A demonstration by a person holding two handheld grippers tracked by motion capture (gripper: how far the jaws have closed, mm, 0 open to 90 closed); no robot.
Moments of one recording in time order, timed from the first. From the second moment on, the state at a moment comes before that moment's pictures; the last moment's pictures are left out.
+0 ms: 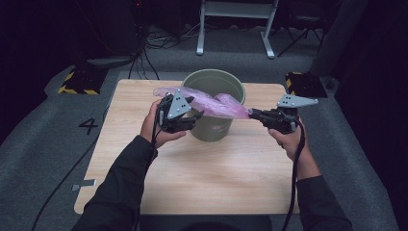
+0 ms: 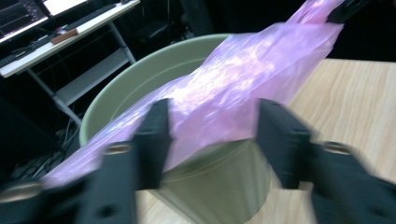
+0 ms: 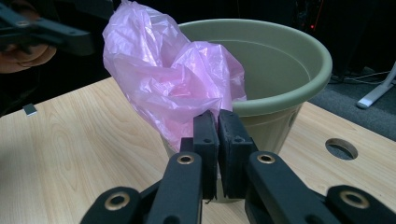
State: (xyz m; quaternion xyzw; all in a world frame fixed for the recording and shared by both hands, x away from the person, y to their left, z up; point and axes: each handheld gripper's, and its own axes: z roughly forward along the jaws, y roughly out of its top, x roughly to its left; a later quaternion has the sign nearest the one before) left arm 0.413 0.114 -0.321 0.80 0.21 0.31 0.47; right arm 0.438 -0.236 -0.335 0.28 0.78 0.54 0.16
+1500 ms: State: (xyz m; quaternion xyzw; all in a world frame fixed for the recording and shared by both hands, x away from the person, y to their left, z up) left arm 0.403 0.165 -0.343 0.79 0.19 0.32 0.49; right arm 0.434 -0.244 -0.341 0.28 0.78 0.54 0.16
